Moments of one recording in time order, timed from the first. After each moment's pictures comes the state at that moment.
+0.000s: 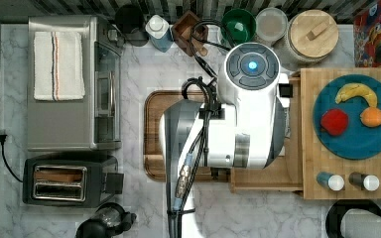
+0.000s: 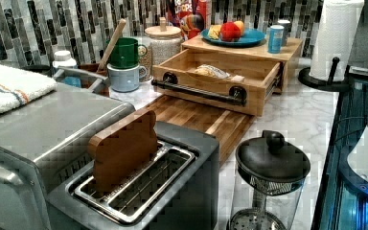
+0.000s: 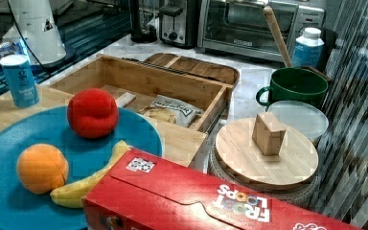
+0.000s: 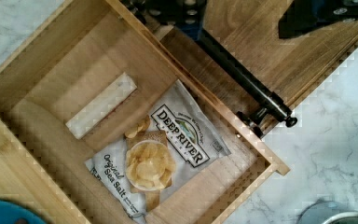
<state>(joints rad) -0.04 0.05 -0.03 -1.86 -0.06 0.26 -0.07</state>
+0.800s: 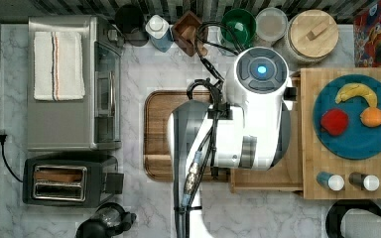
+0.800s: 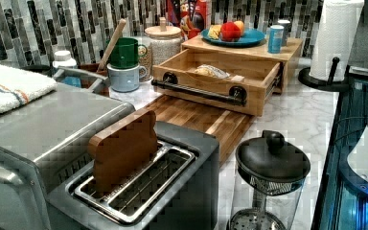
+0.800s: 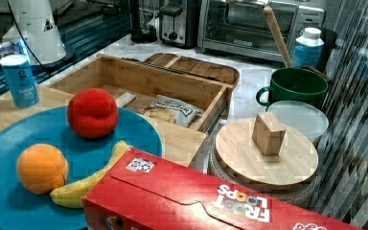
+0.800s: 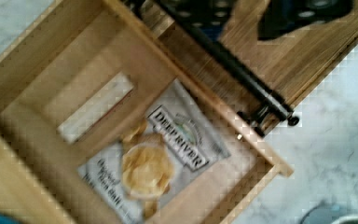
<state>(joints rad) -0.07 0.05 -0.03 -1.90 -0.01 0.30 -0.09</state>
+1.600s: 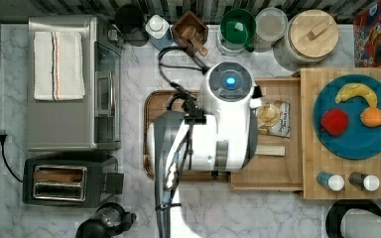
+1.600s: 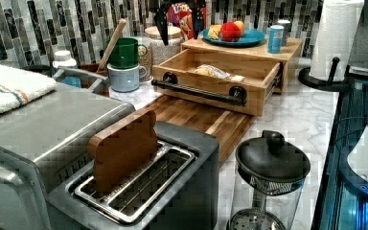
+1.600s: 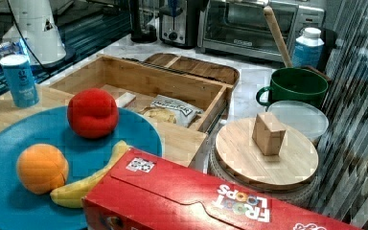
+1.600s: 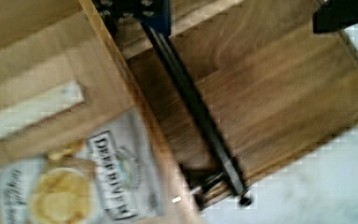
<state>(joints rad) -0.04 0.05 0.04 -2.03 0.04 0.38 -0.38</state>
